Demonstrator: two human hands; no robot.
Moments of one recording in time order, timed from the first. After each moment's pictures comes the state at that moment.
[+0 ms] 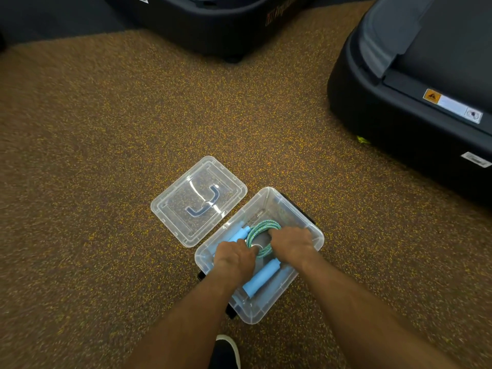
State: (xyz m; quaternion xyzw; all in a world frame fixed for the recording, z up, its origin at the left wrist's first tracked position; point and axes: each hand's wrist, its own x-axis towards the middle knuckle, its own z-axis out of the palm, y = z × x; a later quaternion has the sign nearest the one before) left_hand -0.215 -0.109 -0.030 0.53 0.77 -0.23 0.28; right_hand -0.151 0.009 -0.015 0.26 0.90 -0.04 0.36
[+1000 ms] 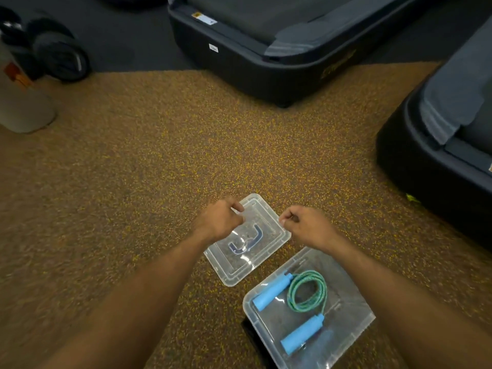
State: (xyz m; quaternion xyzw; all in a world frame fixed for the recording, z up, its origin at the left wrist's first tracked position) left_hand -0.416 -0.147 0.030 0.23 0.88 0.28 0.30; right_hand -0.275 0.035 0.054 0.26 0.90 -0.32 0.14
